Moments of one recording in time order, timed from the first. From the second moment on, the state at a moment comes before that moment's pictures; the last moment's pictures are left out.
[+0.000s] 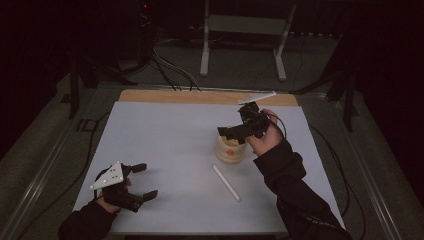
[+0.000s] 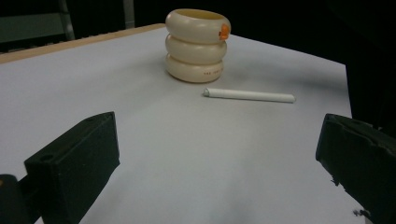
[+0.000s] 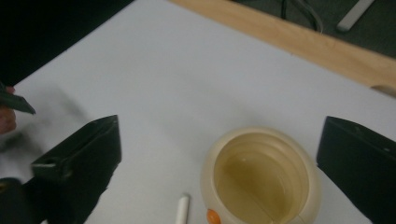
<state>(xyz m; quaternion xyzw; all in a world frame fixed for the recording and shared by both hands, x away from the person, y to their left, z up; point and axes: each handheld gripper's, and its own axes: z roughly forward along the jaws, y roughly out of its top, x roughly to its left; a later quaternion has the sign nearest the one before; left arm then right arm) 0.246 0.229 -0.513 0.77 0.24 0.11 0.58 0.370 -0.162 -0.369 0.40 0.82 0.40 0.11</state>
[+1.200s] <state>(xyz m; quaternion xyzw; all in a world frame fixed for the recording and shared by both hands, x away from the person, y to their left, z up) 0.245 0.227 -0.511 0.77 0.24 0.11 0.58 0.298 -0.187 -0.398 0.39 0.81 0.42 0.14</state>
